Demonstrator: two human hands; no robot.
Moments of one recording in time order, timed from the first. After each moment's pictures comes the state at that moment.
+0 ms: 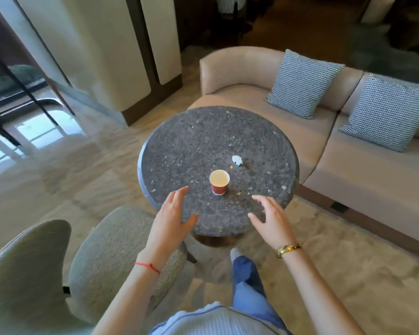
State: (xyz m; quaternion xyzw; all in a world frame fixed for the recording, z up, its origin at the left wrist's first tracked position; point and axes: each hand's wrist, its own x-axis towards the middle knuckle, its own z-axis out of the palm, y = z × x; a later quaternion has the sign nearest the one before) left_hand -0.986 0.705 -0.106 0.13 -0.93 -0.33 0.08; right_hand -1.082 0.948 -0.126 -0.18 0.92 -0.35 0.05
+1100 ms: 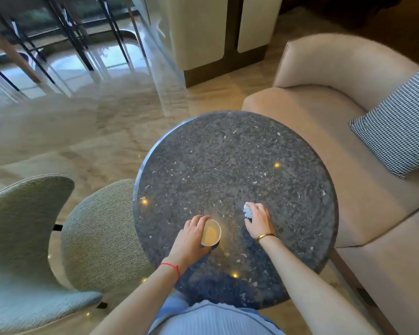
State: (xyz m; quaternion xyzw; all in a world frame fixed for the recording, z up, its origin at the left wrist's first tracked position) left_hand -1.204 0.743 -0.209 0.30 -0.90 -0.30 -0.12; right_hand -1.405 0.854 -0.259 -0.33 0.90 -0.14 0.25
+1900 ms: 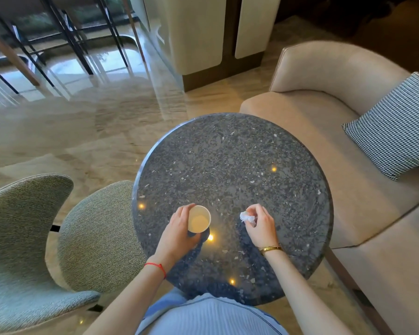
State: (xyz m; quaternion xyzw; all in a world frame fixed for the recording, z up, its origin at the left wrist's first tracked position) left_hand -1.181 0.734 -0.182 0.35 -0.86 -0.36 0.04; right_hand -1.376 0.880 -0.211 -0.30 0.88 -0.31 0.19
